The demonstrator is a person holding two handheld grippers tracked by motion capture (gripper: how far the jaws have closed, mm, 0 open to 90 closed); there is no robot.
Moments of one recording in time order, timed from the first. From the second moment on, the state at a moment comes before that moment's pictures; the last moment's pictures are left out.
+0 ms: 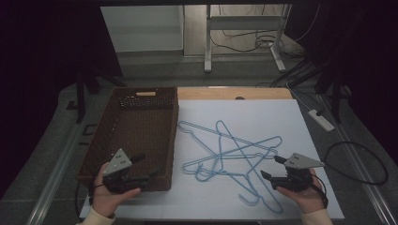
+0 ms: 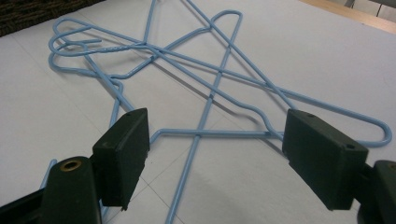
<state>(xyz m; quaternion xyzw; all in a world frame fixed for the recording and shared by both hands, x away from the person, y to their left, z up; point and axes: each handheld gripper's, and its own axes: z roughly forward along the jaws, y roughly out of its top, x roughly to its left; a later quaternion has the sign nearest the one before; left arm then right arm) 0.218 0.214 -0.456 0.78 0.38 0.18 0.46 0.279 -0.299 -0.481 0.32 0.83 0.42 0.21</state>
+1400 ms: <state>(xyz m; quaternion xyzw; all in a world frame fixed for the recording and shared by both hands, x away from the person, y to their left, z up) 0.217 0.212 -0.454 0.78 0.37 0.18 0.47 0.299 -0.266 -0.457 0.28 0.86 0.37 0.20</state>
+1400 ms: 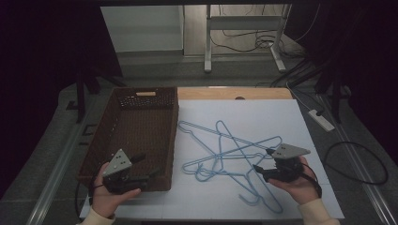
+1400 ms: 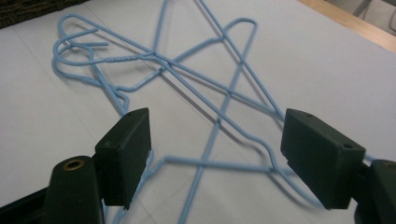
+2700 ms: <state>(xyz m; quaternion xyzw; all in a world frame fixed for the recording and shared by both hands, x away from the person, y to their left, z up) 0.219 0.207 -0.457 0.79 0.37 0.18 0.46 0.383 -0.156 -0.500 0.12 0.97 0.17 0.12</state>
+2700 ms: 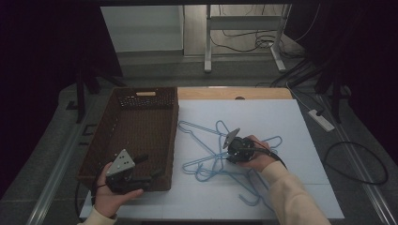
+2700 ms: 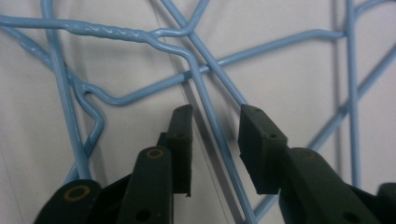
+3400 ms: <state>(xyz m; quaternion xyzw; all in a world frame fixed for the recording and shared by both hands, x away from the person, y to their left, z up) 0.219 0.206 -0.456 0.79 0.37 0.18 0.46 0.361 -0.171 -0.469 0.05 0.96 0.20 0.21</state>
